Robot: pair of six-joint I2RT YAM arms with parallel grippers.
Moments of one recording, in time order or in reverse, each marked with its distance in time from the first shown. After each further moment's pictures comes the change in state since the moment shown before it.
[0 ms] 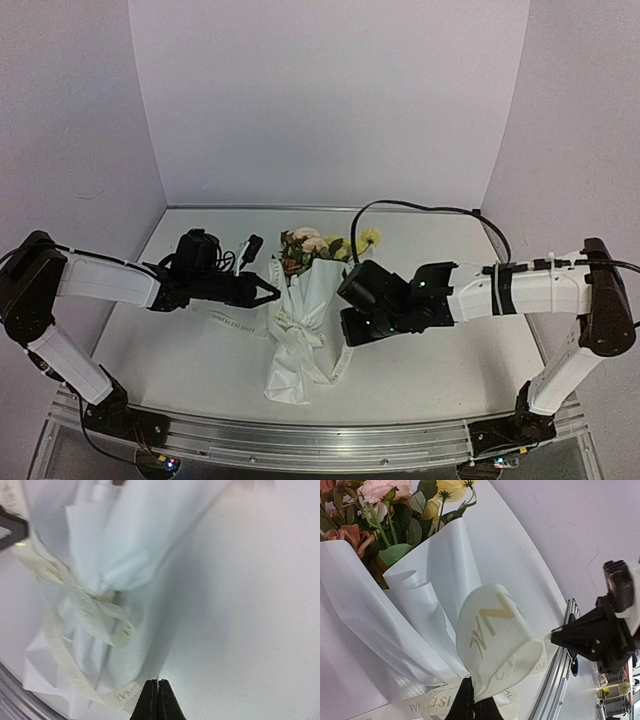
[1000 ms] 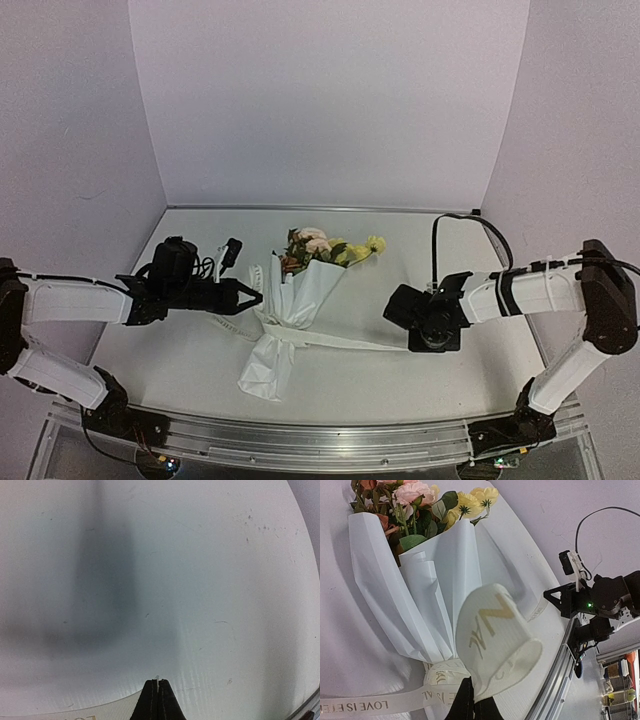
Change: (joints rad) left arm 0.000 -0.233 -0.134 -0.075 -0.088 -0.011; right arm -0.197 -0.062 -0.300 -0.264 0.228 0.368
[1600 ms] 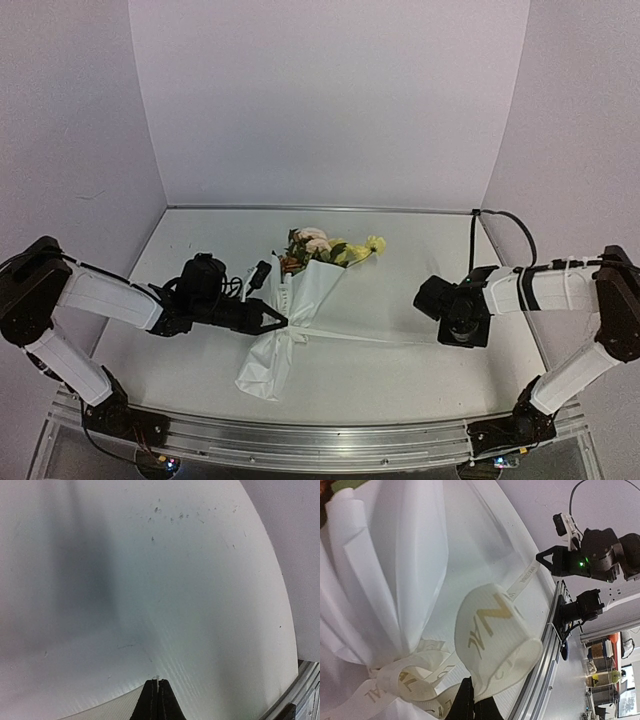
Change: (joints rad) left arm -0.113 0.210 -0.001 0.190 0.081 -0.087; right arm -0.167 -0.085 -0.090 -0.072 0.047 0.023
